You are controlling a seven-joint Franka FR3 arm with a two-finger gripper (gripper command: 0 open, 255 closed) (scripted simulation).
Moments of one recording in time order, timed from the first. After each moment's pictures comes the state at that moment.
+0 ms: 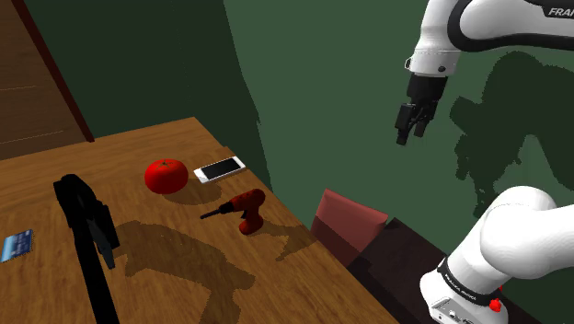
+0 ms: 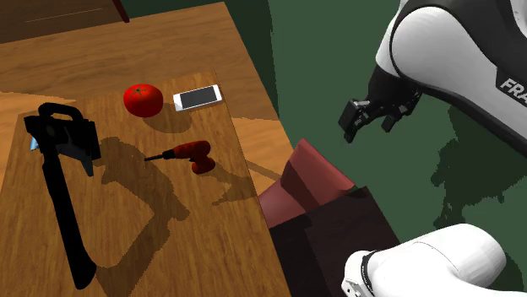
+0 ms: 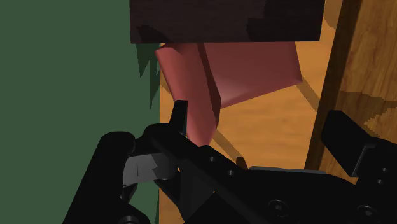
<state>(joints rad) 0.01 -0.77 -0.05 -2.37 0.03 1.47 0.05</state>
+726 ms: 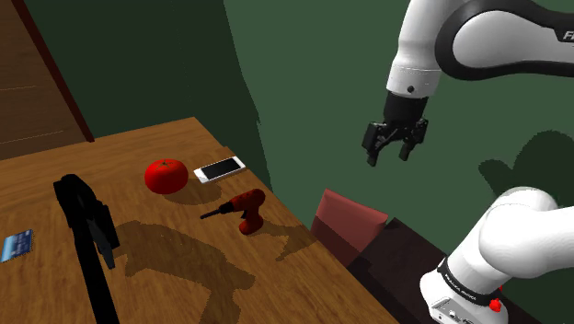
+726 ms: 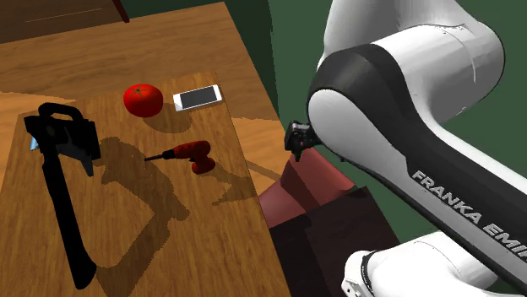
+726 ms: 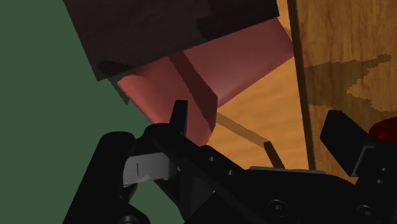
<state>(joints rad) -0.01 -0.80 0.23 -2.43 0.22 1.55 0.54</state>
